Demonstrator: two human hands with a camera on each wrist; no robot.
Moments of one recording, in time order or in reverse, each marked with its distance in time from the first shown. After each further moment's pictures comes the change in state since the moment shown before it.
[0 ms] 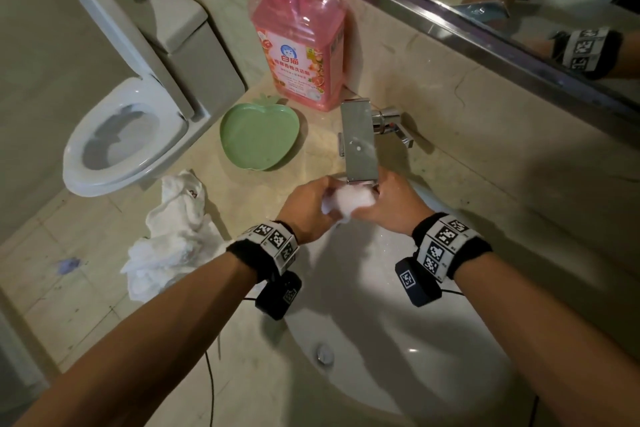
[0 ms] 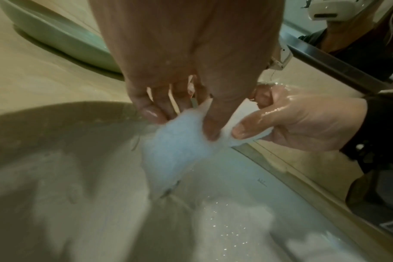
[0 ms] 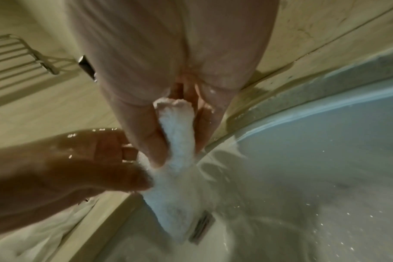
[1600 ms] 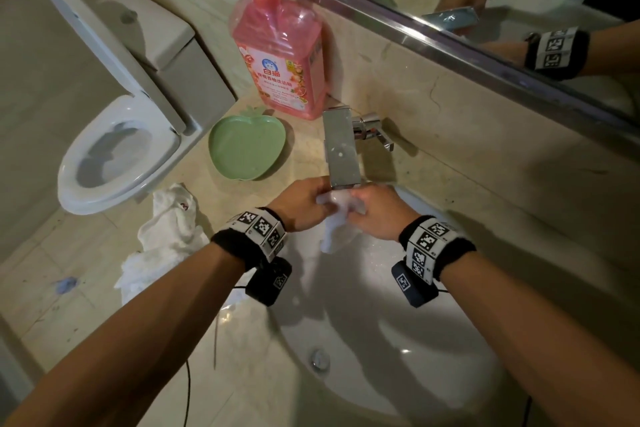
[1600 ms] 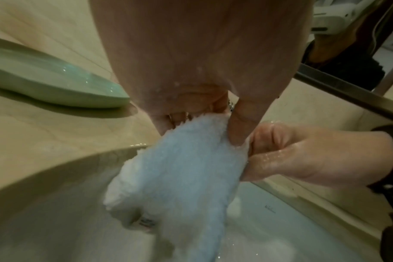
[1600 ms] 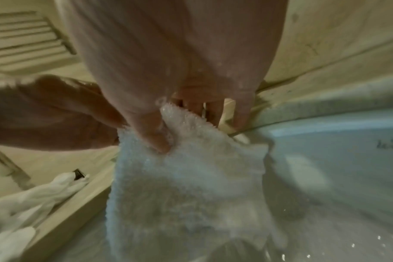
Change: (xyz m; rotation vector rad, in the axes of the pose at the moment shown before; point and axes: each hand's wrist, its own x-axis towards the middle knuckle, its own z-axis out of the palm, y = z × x) left_hand 0.015 0.034 -0.033 0.041 -0.243 0.026; right_hand -0.011 -0.008 -0.006 -0.259 -0.150 -0.010
